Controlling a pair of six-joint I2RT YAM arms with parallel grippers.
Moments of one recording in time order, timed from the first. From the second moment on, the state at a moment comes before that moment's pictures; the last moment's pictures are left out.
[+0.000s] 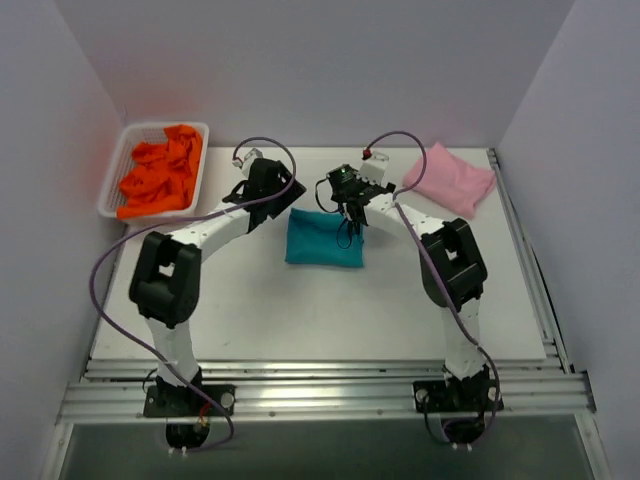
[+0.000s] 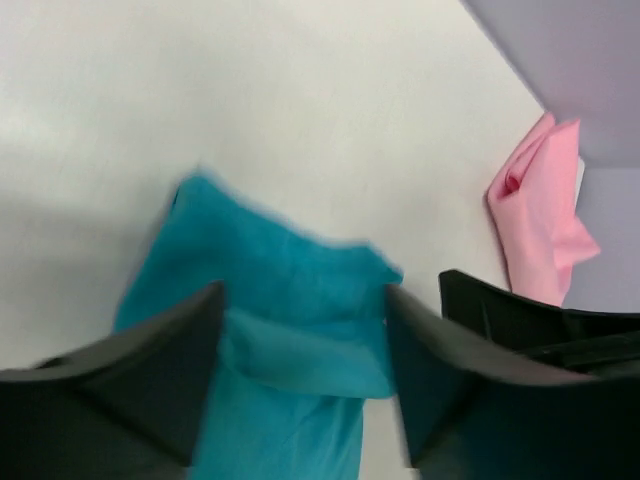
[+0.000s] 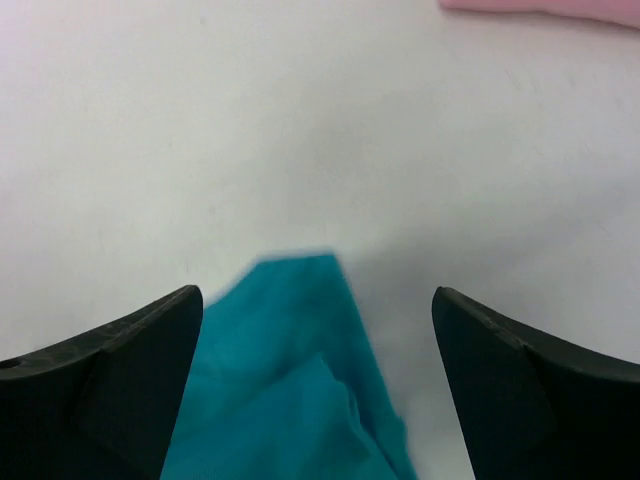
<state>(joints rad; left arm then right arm) -0.49 1.77 1.24 -0.08 -0.19 -1.00 0.60 1.96 1.44 -0.33 0.75 0.79</state>
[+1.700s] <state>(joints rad) -0.22 1.91 1.13 0.36 0.16 -0.90 0.48 2.00 1.01 0.40 0.14 0.75</state>
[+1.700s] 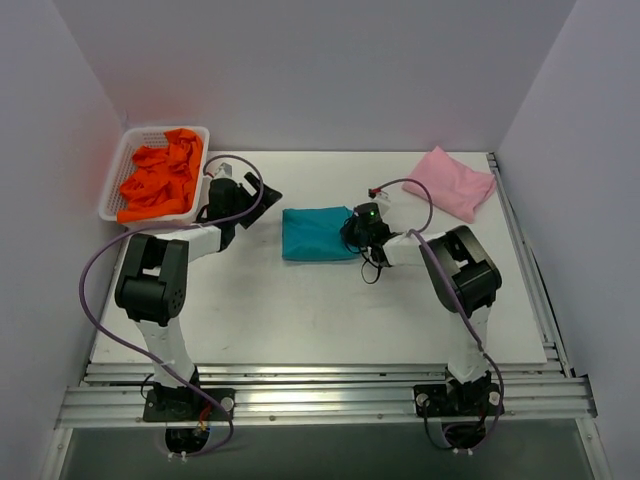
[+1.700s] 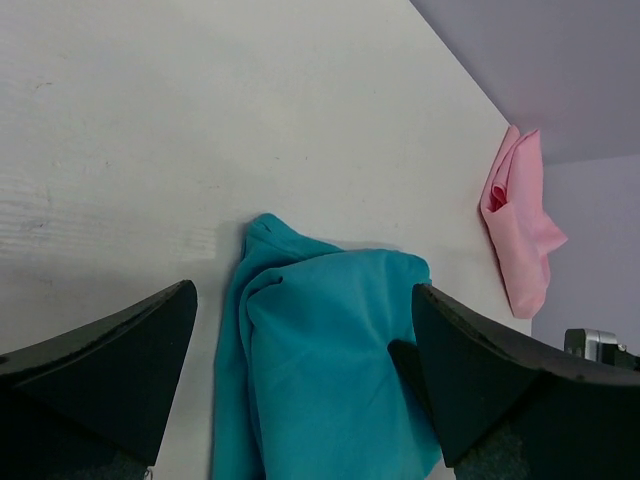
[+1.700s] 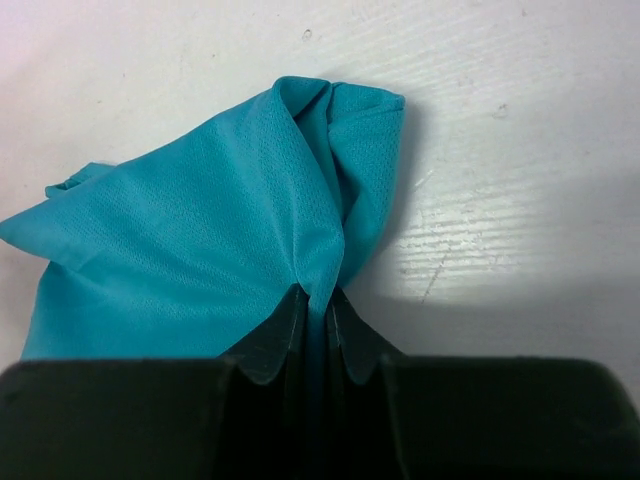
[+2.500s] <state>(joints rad) -0.21 1.95 1.02 0.55 0.23 -0.94 0.30 2.43 2.16 -0.28 0.26 0.52</state>
